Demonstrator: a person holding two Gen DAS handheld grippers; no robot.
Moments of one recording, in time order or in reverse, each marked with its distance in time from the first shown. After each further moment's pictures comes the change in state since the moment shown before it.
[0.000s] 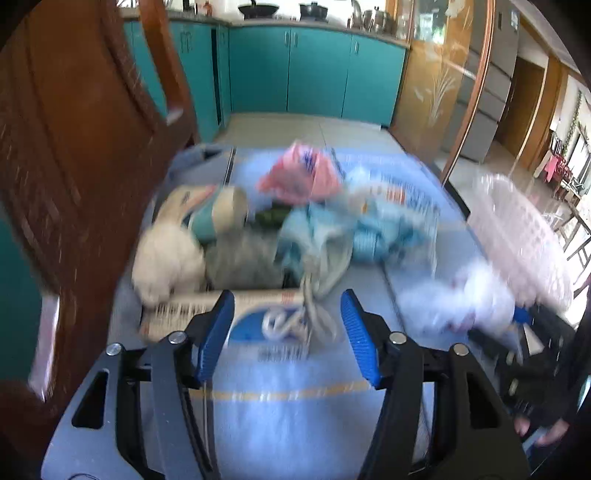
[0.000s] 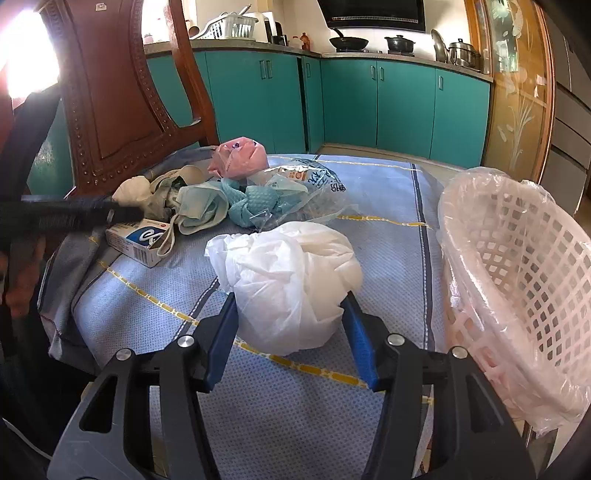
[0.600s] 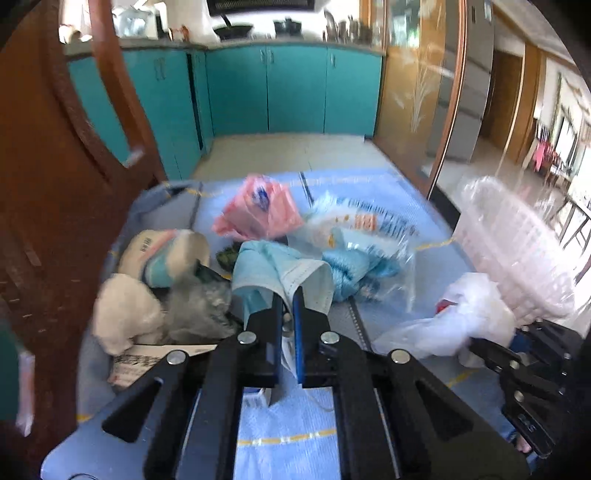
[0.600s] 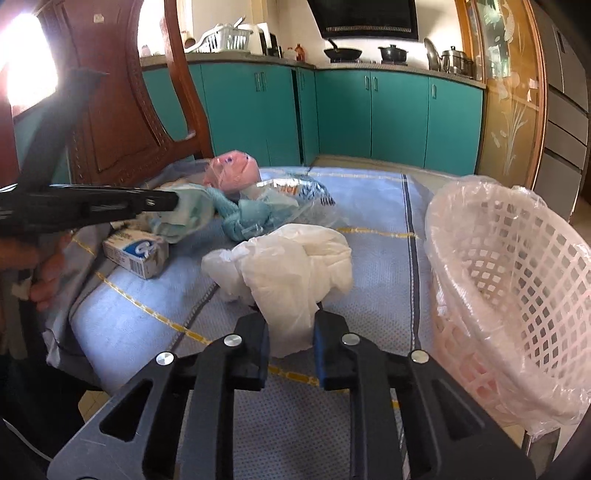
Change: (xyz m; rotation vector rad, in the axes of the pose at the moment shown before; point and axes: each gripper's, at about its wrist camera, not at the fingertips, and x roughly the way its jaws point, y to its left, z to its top) left arm -0.003 -0.032 0.011 0.068 -0.089 -0.020; right arm -0.013 -0.009 0.001 0.018 -0.079 -0.007
